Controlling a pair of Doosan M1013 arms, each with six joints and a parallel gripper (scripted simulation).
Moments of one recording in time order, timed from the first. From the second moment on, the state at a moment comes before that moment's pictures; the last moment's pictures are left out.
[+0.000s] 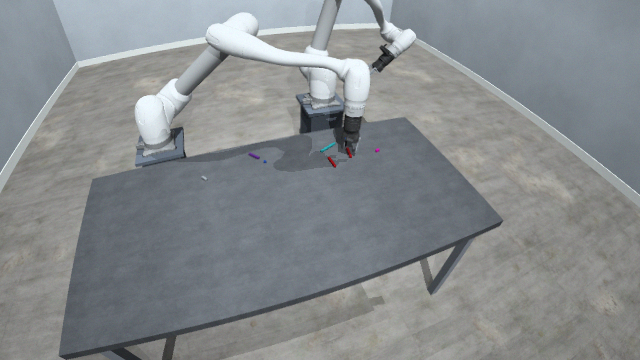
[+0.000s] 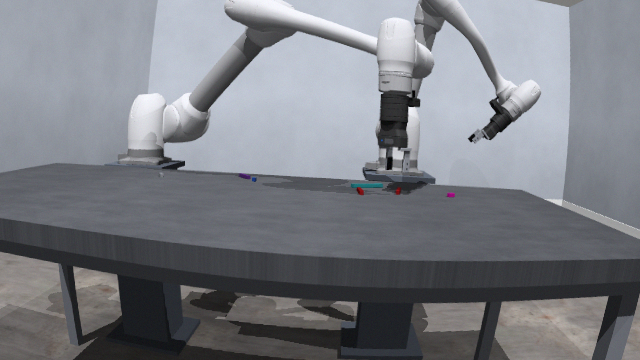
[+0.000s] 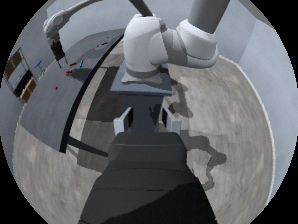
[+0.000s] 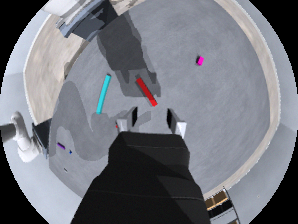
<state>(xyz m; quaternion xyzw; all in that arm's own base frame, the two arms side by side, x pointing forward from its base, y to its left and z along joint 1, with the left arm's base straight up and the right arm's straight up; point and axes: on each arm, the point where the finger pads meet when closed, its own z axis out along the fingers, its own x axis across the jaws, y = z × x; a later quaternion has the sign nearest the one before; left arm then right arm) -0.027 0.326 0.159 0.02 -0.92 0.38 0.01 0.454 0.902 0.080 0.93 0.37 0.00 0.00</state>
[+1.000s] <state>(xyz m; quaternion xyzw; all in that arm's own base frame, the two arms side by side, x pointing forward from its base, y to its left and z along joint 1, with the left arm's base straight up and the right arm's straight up) -0.027 0.326 0.159 0.02 -0.92 0.38 0.01 0.475 0.851 0.088 0.98 0.20 0.00 0.00</state>
